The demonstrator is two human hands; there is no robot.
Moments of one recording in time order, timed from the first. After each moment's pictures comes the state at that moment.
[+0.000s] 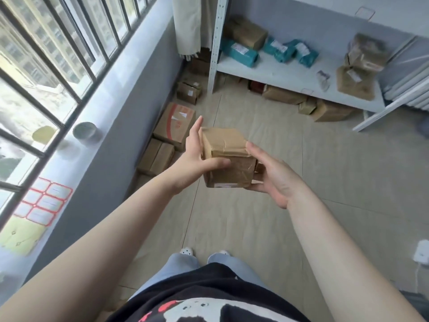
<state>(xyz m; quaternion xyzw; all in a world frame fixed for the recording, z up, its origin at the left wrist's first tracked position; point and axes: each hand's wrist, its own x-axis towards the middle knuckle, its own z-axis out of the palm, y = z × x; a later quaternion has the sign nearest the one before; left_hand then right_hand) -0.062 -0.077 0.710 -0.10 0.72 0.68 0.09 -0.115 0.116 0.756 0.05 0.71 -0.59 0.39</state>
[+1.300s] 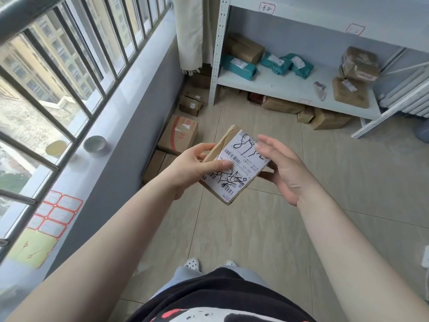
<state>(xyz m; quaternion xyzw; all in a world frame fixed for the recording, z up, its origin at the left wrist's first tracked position) -0.044 -0.101 0.755 -0.17 0.68 0.70 0.15 -0.113 0.102 0.778 0.00 0.71 -0.64 0.28</state>
